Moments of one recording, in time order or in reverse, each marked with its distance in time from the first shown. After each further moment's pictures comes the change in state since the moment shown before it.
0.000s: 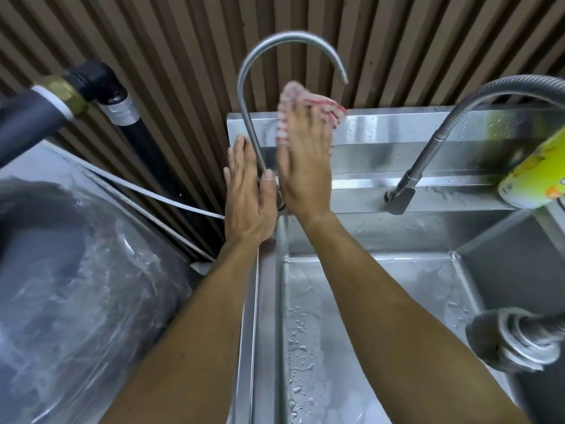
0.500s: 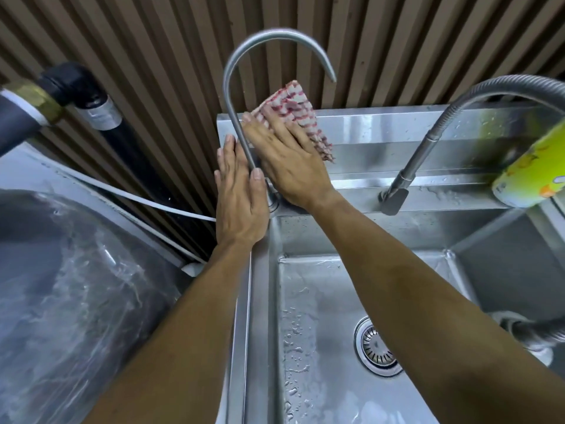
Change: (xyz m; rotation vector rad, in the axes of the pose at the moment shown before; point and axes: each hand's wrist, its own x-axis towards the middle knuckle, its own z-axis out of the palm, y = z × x) left_hand 0.004 0.000 0.004 -0.013 0.012 -0.036; right_hand 0.019 0.035 0.003 -0.401 -0.174 -0.557
